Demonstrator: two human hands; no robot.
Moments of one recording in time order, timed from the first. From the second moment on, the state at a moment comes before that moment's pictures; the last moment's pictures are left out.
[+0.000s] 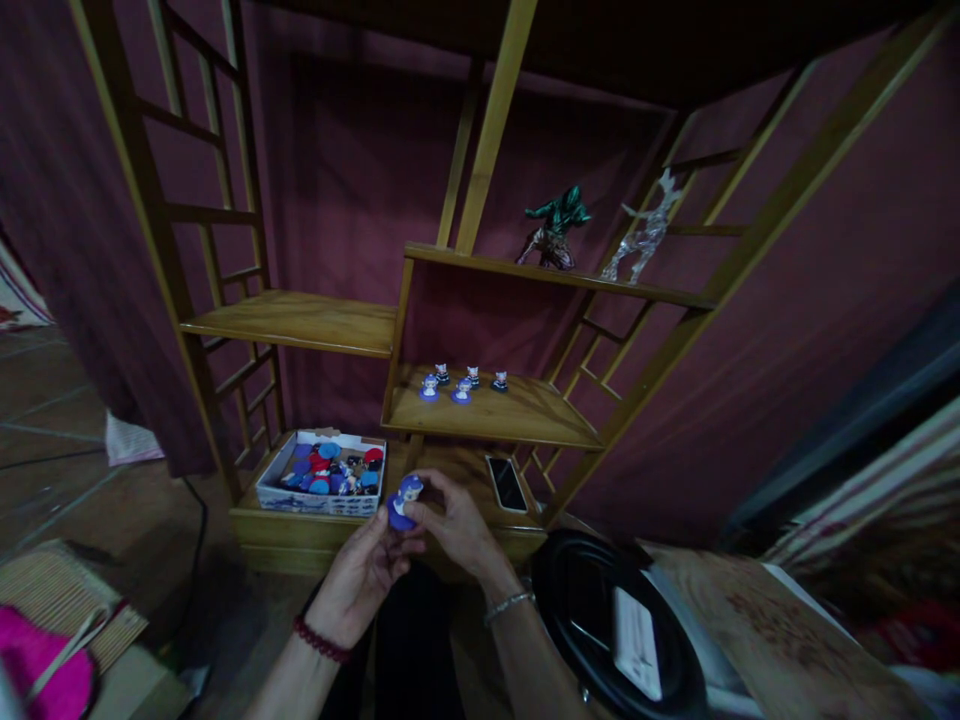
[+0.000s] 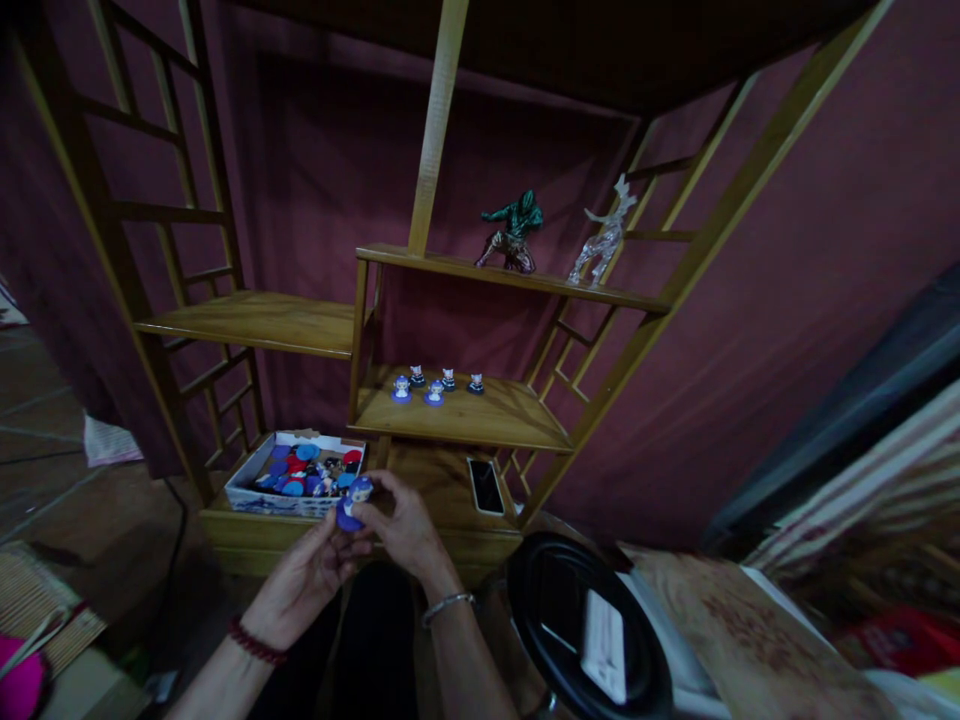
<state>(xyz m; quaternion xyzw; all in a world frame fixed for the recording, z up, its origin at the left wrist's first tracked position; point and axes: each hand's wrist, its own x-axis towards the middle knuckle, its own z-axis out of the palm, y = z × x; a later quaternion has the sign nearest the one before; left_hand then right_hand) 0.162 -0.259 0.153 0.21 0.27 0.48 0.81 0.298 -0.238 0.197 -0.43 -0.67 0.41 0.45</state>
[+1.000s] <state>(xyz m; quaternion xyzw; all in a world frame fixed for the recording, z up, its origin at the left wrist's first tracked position) 0.165 -0.260 0.158 0.09 0.26 0.56 0.79 0.297 -0.237 0.192 -0.43 -0.66 0.43 0.44</state>
